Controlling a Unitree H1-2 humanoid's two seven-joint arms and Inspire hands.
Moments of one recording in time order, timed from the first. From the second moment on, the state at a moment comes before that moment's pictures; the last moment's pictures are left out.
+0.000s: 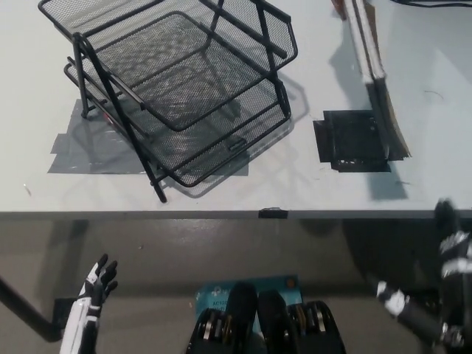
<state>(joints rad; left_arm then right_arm) 0.11 0.14 0.02 0.10 0.02 -0.31 0.00 0.12 0.06 -0.04 -0.35 -0.18 -0.30 -0.06</state>
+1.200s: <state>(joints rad) 0.11 0.15 0.02 0.11 0.09 -0.30 0.00 -0.60 0.05 -0.08 0.20 -0.53 -0.17 -0.33</state>
